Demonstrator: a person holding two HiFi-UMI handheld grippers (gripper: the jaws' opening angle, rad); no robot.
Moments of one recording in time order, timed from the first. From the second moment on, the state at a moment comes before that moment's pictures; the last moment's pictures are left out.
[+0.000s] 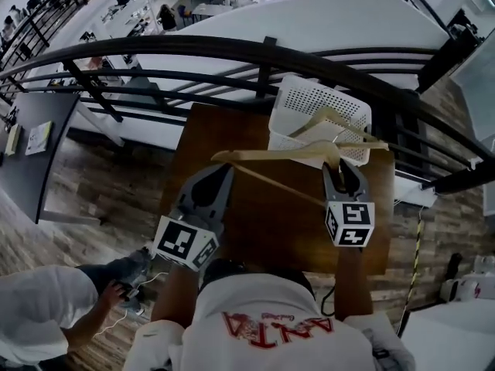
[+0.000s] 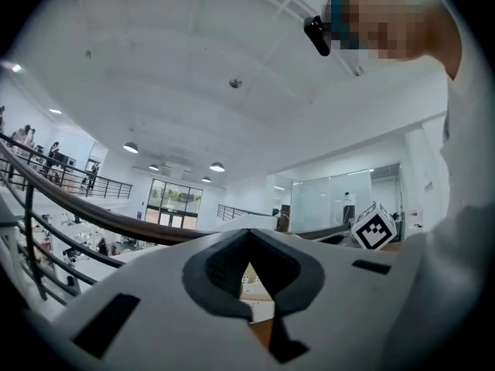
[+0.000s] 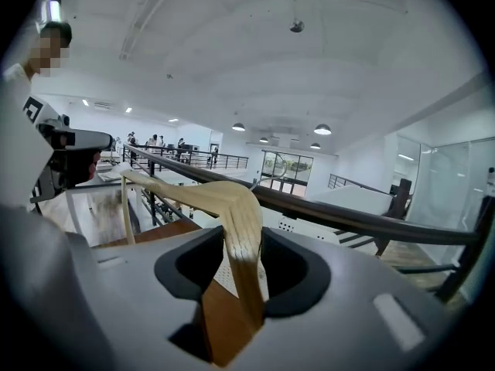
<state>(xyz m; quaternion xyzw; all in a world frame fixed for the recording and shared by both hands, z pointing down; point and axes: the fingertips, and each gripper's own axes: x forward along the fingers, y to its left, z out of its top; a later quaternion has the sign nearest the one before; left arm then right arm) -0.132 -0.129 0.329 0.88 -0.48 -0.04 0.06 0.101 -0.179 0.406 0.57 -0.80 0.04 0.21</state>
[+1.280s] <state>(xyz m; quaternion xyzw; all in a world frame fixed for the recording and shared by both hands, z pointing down) -0.067 -0.169 0.378 0.88 -0.47 -0.04 0.12 0.227 -0.367 0.416 0.54 -0.69 -0.06 0.48</state>
